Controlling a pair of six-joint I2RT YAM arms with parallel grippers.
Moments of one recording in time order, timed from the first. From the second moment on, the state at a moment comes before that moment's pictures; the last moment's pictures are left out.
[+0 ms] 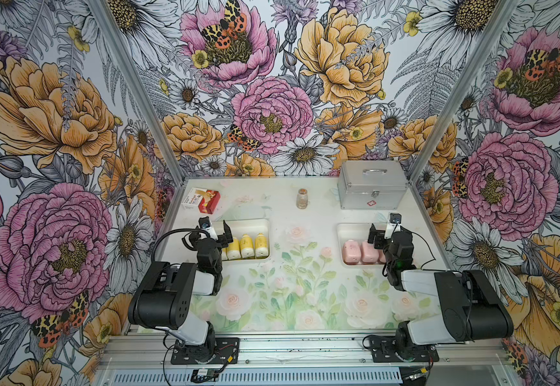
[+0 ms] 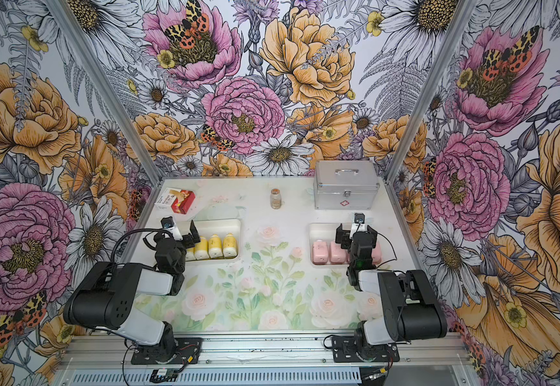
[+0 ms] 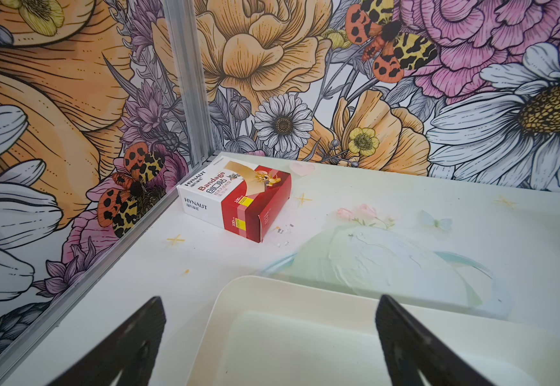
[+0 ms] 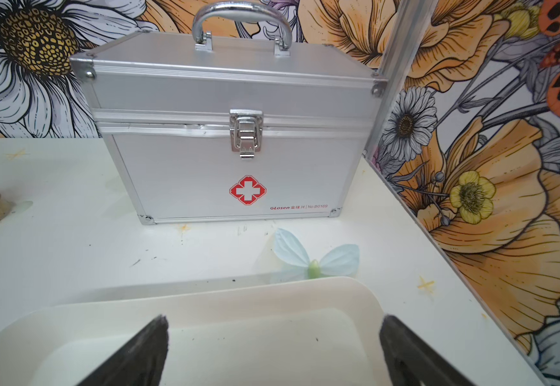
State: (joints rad) left arm -0.08 1.55 0.29 1.09 -0.32 -0.05; right arm 0.03 1.46 0.35 0.81 0.19 -0.01
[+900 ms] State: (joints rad) left arm -0.05 1.55 0.35 0.95 -0.31 -0.06; right arm -0.01 1.52 0.38 0.85 0.10 -0.01
